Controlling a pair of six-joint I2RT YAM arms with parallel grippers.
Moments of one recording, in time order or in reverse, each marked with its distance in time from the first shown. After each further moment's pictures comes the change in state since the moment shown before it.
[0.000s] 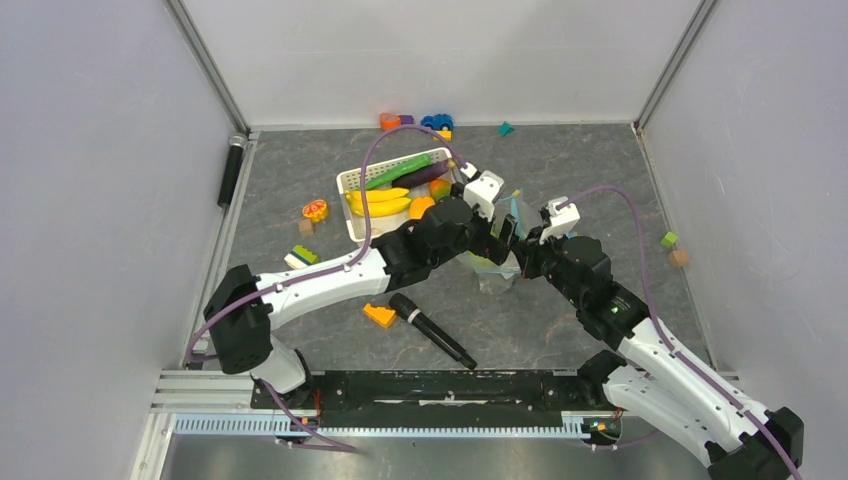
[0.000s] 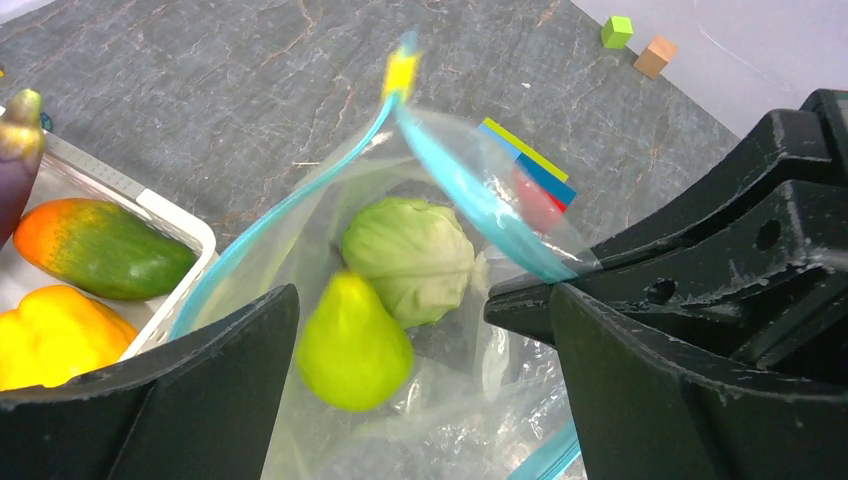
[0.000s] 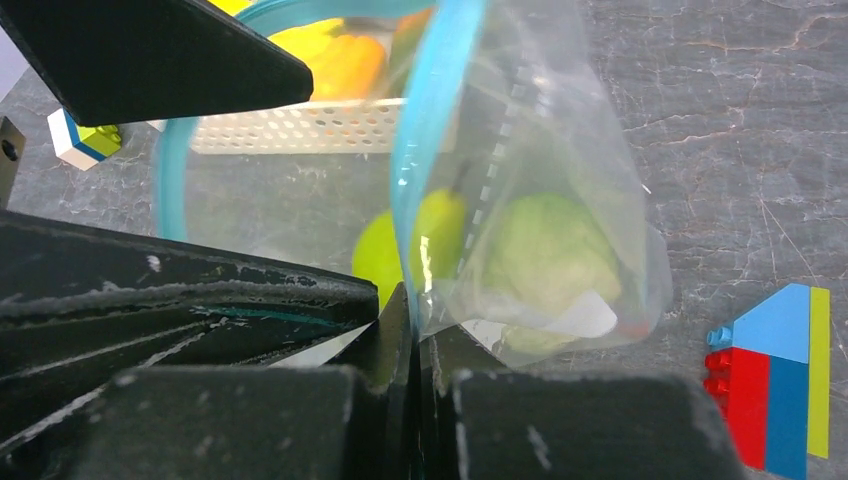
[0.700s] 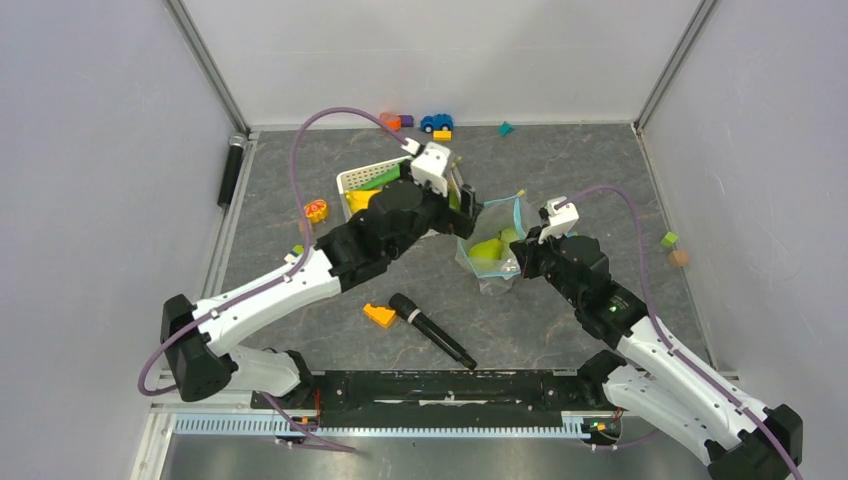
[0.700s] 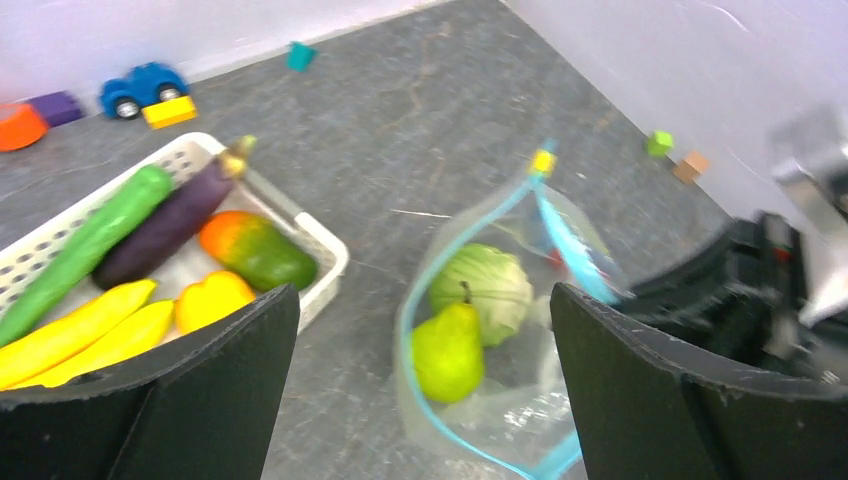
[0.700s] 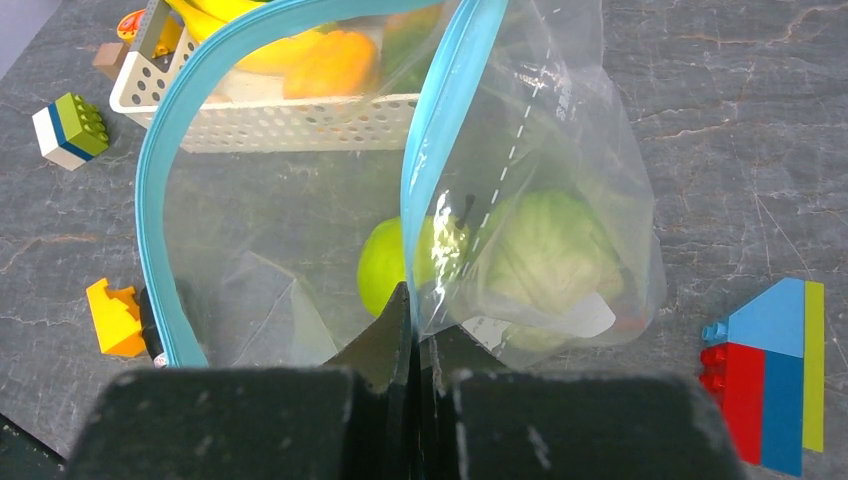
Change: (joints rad) left arm 0.055 -0.229 0.002 -0.119 -0.110 -0.005; right arm 0.000 0.010 0.000 0.001 0.017 0.000
